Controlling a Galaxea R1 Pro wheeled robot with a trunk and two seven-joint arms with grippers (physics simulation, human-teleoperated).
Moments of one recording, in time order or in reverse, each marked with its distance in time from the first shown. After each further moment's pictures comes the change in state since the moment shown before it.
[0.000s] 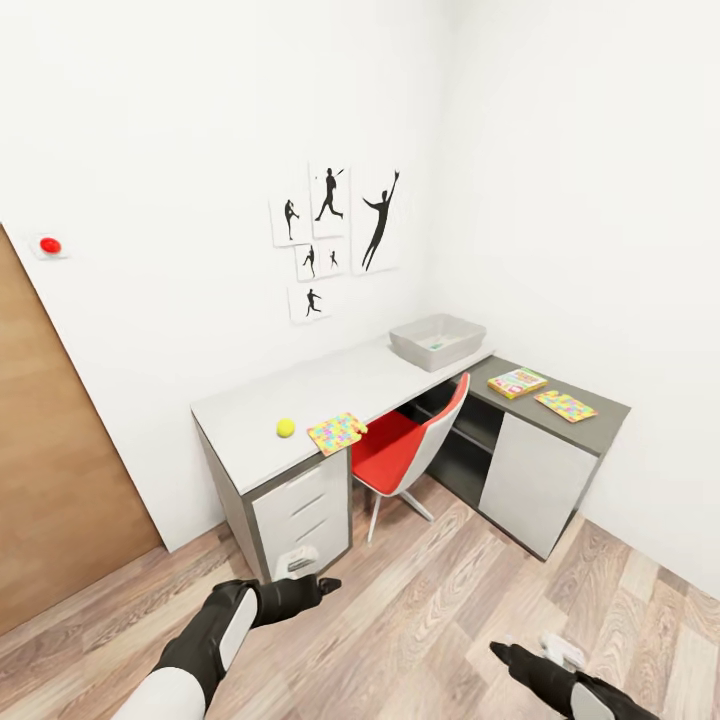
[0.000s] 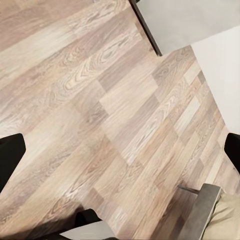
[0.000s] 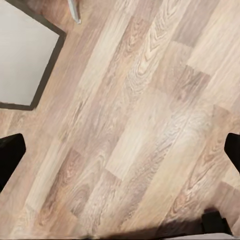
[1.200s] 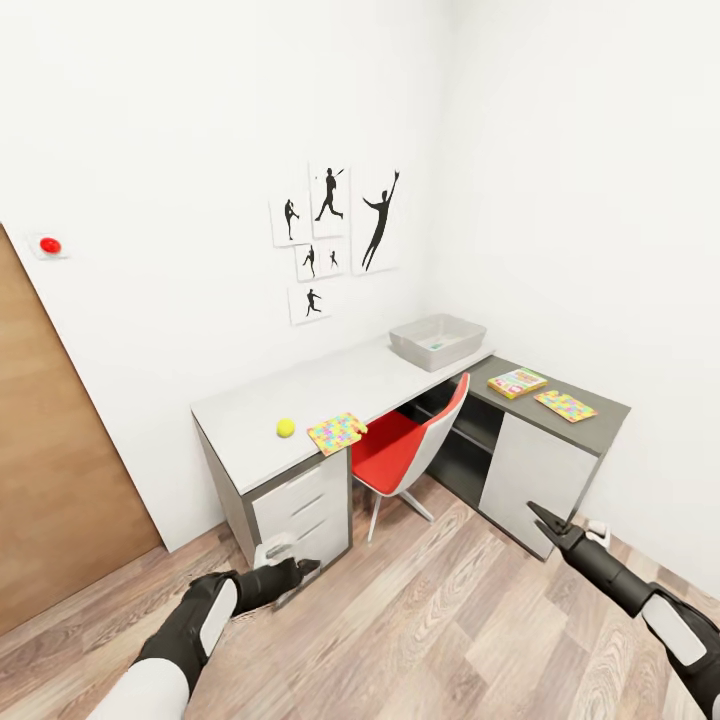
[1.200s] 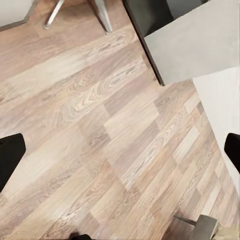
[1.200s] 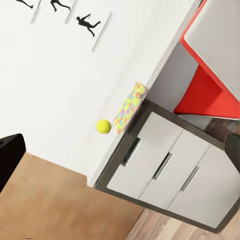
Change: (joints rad) left arm -0.022 0.044 0.081 -0.001 0.042 -0.027 0.002; right arm 0.002 -0.196 -0.414 -0.382 -0.068 0.234 0.684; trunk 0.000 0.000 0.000
